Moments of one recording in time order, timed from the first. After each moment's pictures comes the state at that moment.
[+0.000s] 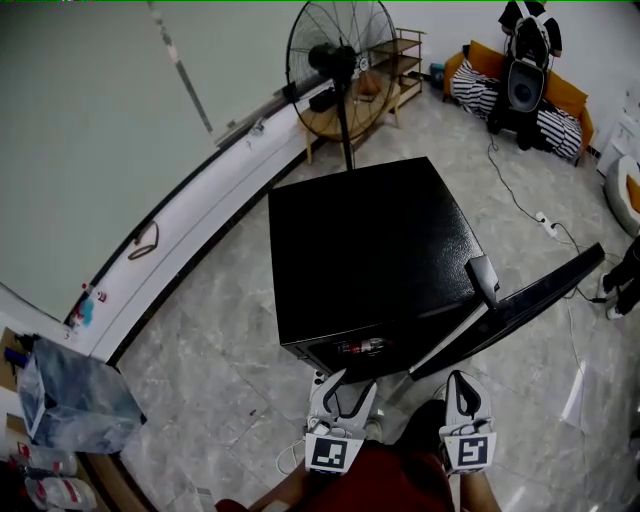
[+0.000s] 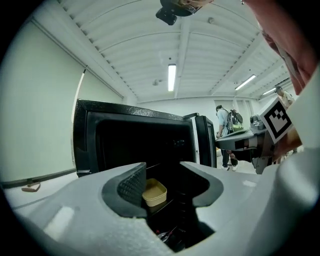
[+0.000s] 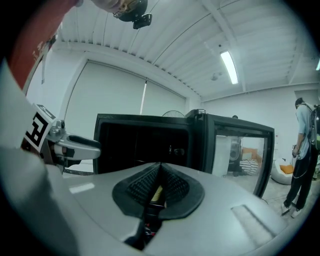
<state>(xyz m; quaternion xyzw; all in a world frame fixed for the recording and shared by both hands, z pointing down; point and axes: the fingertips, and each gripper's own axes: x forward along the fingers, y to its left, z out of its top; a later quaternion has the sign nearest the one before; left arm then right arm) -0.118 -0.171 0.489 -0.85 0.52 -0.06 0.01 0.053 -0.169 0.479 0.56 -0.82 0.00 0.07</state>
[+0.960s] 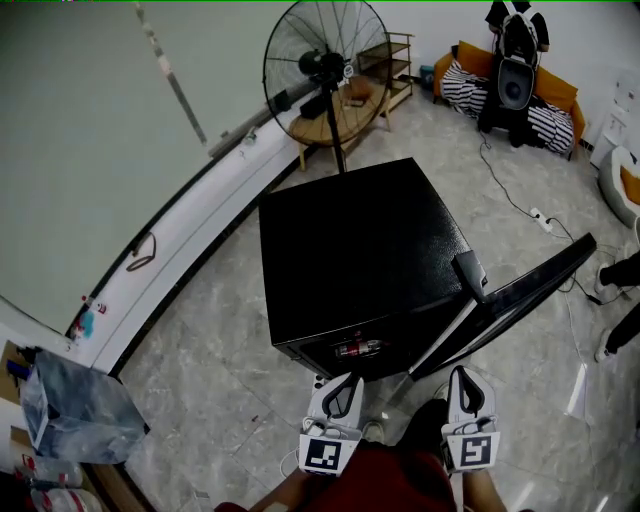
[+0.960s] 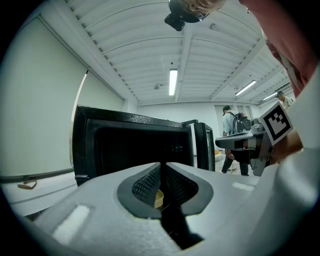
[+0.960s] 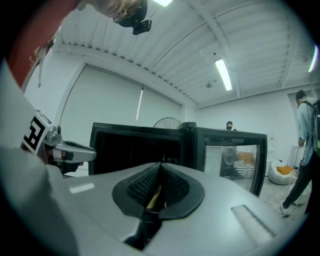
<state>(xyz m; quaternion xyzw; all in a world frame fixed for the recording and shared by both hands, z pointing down) -0.116 -0.165 0.475 -0.85 0.52 -0.03 0.00 0.066 -0.163 0.453 0.58 -0.81 -0.02 0.04</state>
